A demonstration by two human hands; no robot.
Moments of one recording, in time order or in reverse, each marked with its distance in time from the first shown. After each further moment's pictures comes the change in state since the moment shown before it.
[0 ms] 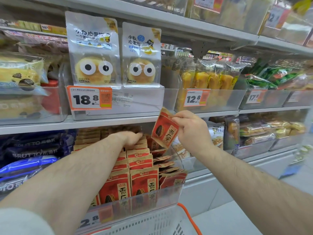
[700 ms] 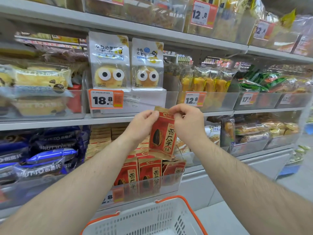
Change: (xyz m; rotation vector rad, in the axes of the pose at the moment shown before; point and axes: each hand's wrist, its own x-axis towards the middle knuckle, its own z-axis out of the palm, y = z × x) left_hand -0.140 0.029 -0.017 -1.044 0.213 0.512; right_hand 0.003 -0.078 -0.055 0.436 0.066 0.425
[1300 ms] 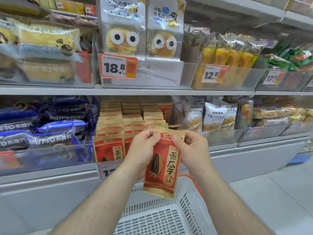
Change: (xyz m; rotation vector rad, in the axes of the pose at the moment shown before) left_hand -0.094 -0.074 0.005 -0.365 0.134 -0.348; right_hand -0.115 0.036 0.043 0.425 -0.167 0.495
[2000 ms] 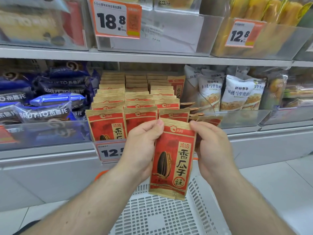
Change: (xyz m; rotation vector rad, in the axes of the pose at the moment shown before) left_hand -0.006 -0.038 -0.006 -0.234 0.033 -0.006; right_hand -0.011 0.024 0.000 0.285 -0.039 0.218
